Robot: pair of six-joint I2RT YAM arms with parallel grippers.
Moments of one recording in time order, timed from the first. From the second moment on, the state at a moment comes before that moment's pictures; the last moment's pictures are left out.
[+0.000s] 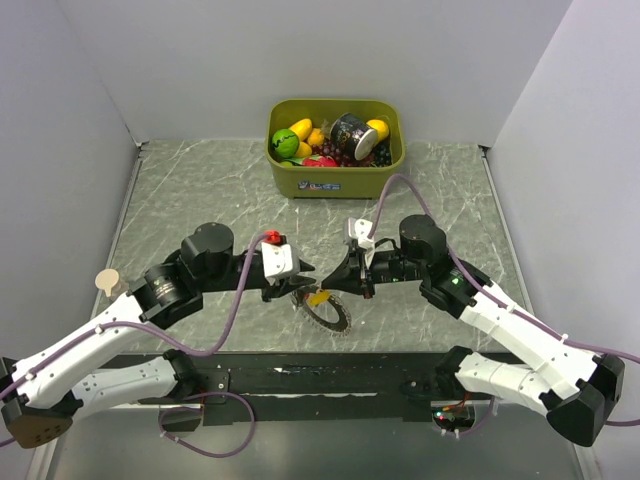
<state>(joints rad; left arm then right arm) -0.92 0.90 1.01 -0.32 0.44 0.28 0.74 0.96 0.88 -0.20 -0.78 -0.14</state>
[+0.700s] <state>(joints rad) -0.92 1.05 1.08 -0.46 0.49 0.33 0.74 0.96 0.88 -0.24 -0.79 -0.16</state>
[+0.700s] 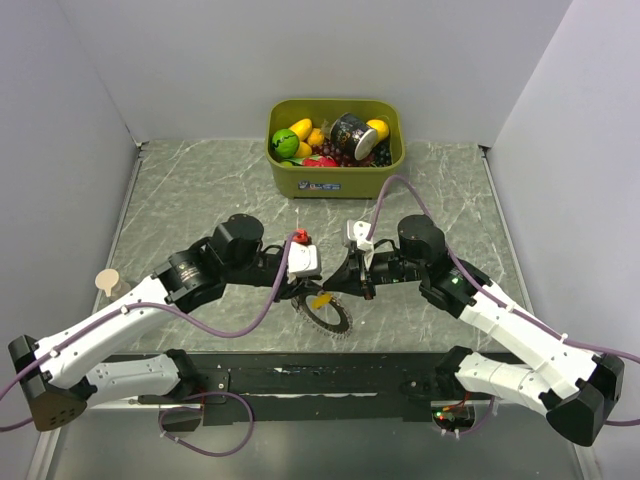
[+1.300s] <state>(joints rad) -0.92 1.09 1.08 -0.47 0.51 0.35 0.73 0.96 0.88 -0.27 -0.76 -0.16</state>
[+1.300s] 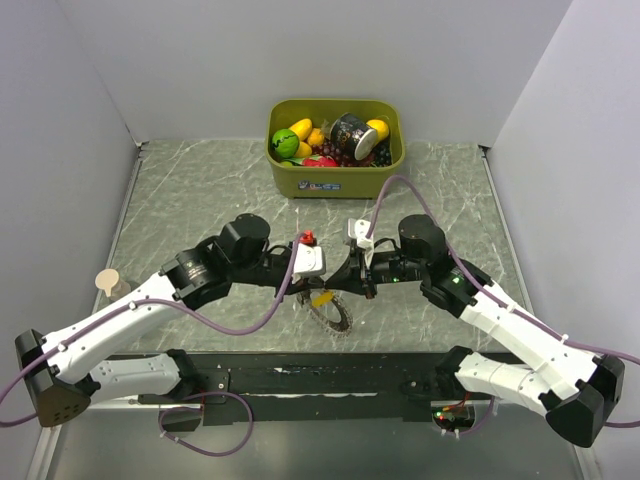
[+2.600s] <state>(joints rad) -0.96 0.89 0.79 0.02 0.12 0.20 0.73 1.00 1.02 -0.29 -0.40 0.24</state>
